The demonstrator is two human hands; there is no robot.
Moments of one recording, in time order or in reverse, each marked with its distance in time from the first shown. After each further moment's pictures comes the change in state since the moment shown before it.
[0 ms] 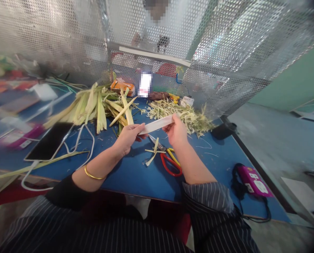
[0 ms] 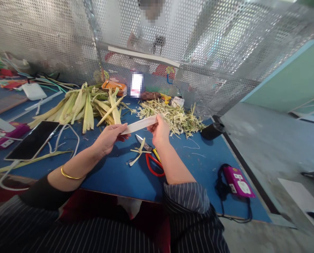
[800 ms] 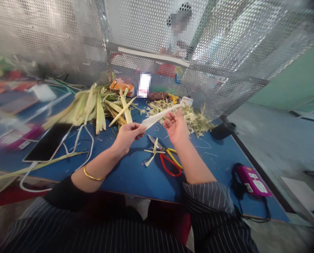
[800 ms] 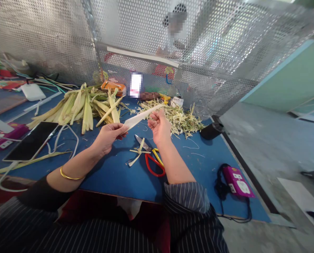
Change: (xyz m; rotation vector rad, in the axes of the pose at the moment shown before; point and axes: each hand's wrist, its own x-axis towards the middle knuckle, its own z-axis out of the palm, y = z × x) left_hand 0.000 -0.001 -0.002 0.018 0.066 0.104; right_hand 0.003 -0.009 -0.003 -0.036 -0.133 -0.091
